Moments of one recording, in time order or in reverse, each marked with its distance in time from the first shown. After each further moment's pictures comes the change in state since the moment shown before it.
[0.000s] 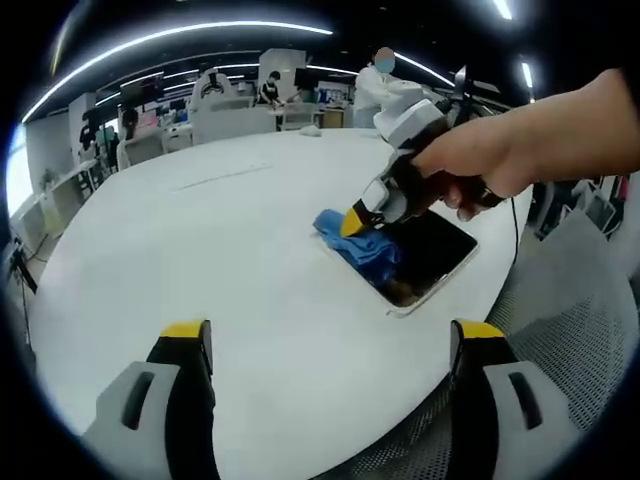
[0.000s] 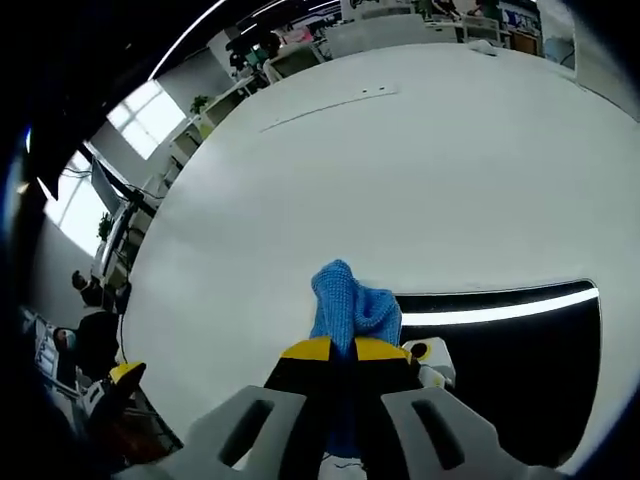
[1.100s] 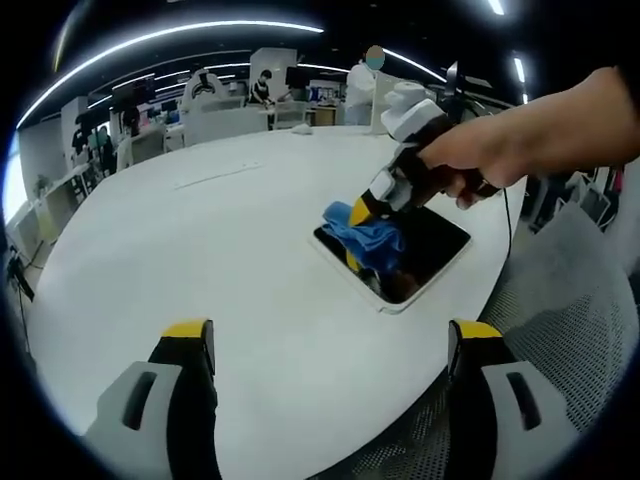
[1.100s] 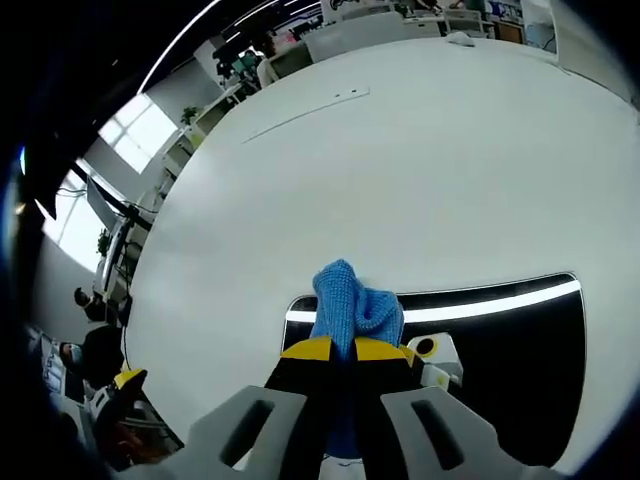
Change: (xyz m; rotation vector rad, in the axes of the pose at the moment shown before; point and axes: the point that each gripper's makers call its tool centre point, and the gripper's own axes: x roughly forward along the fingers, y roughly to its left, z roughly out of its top) left arm 0.003 -0.003 -0.003 0.025 0.013 -0.029; right arm 0.000 -0.028 0.010 0.059 -0.006 0.002
